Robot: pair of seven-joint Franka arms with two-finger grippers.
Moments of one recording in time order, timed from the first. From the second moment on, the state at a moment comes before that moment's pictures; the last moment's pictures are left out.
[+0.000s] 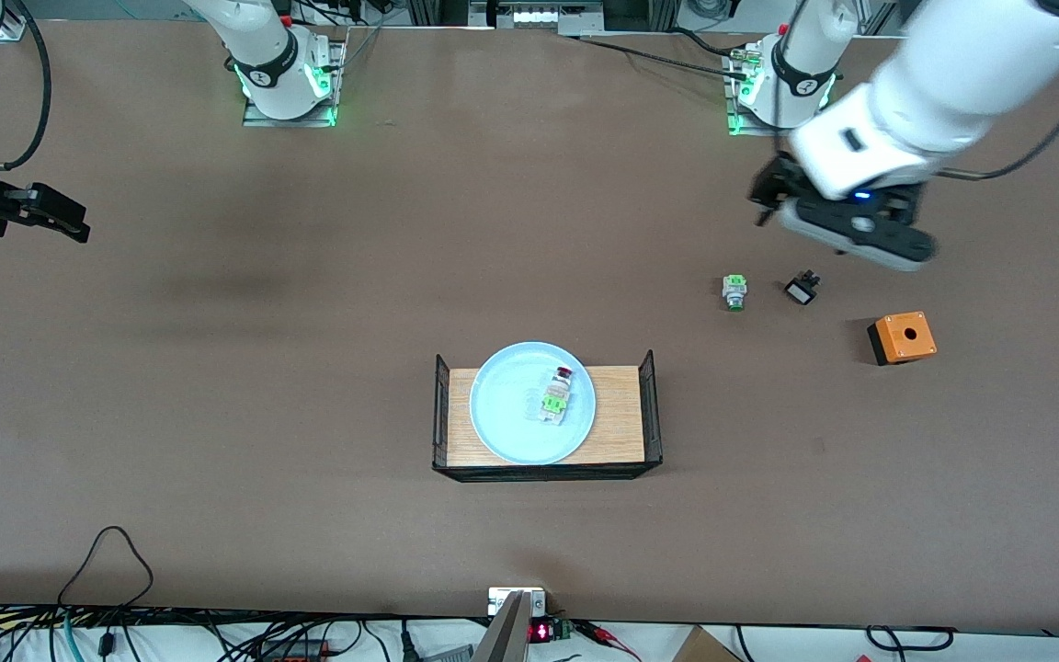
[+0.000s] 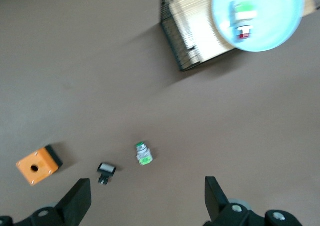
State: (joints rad) left arm -0.28 0.17 -0.13 -1.38 -0.01 1.55 0.00; right arm 0.02 0.03 -0.04 -1.61 -0.08 1.59 0.02
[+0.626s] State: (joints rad) left arm -0.54 0.55 -0.13 -1.06 0.24 1.70 -0.11; right arm 0.02 0.03 -0.04 -1.61 -0.08 1.59 0.02
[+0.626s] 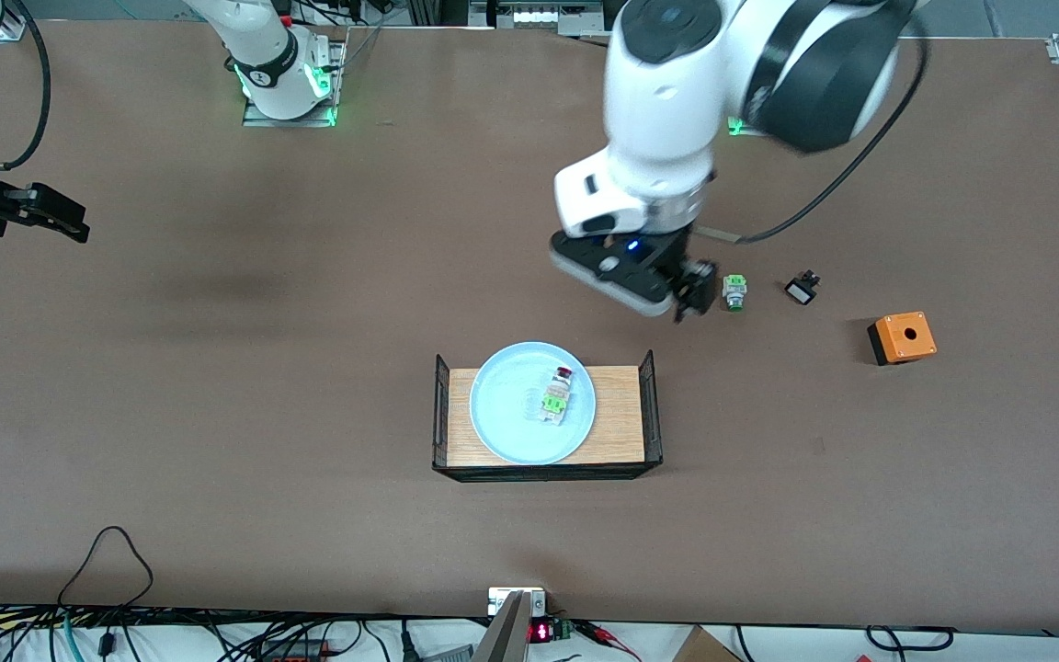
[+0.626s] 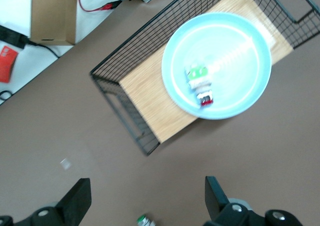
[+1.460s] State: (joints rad) left arm -0.58 0.80 -0.12 -1.04 0.20 2.08 -0.34; right arm 0.02 0.03 -0.04 -1.61 -0.08 1.61 0.02
